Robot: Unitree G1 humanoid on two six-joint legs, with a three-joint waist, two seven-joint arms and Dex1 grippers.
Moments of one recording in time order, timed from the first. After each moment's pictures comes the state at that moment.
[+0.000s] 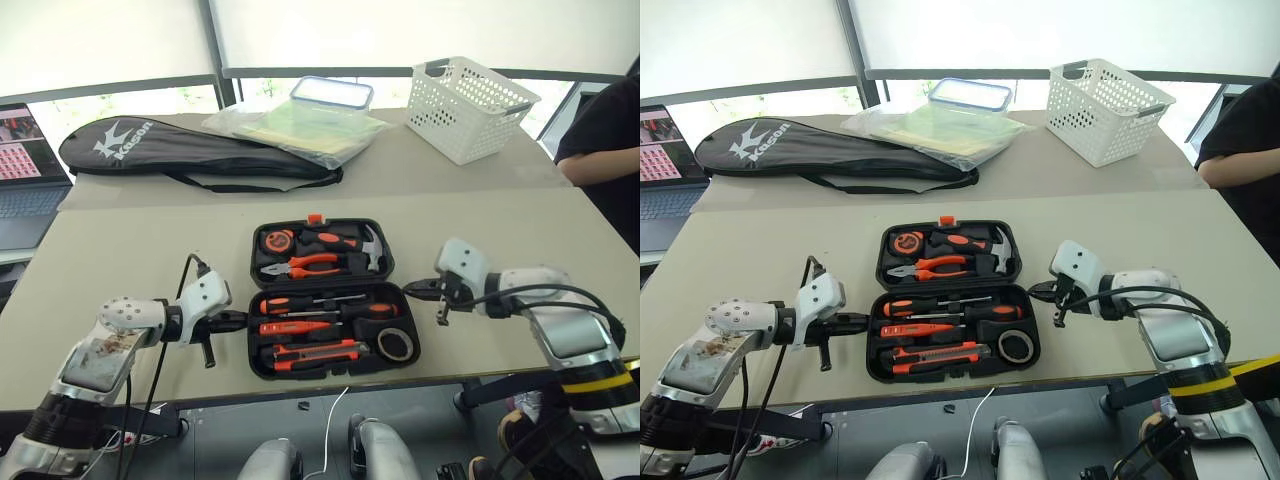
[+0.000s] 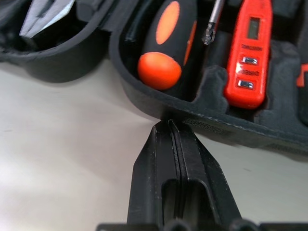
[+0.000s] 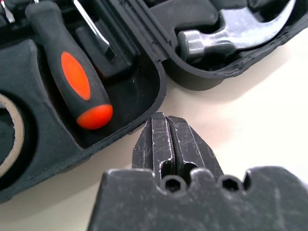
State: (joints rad) left arm -0.18 0.83 -0.06 -0.16 -0.23 0.38 -1.11; right arm -0.37 -0.78 0.11 -0.10 0.17 0.45 1.08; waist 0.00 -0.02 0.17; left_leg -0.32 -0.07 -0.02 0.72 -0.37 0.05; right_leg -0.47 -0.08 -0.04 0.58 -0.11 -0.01
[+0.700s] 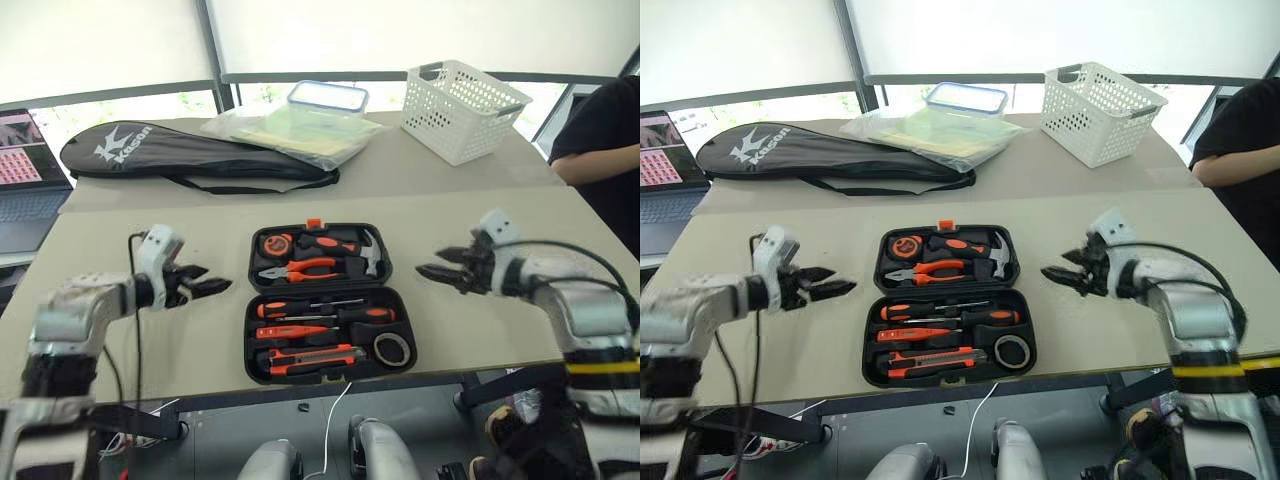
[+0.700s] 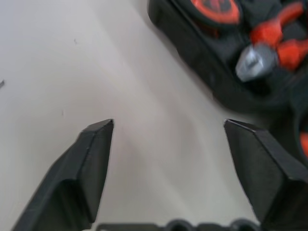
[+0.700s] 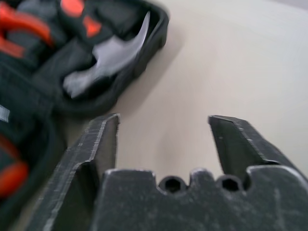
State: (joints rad) left arm -0.57 0.68 0.14 0.17 -0.44 1.01 -0.83; right arm -0.61 -0.63 -0.05 0.14 0.29 0.77 0.84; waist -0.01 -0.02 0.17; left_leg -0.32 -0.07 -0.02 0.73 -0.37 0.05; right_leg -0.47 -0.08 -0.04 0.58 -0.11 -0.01
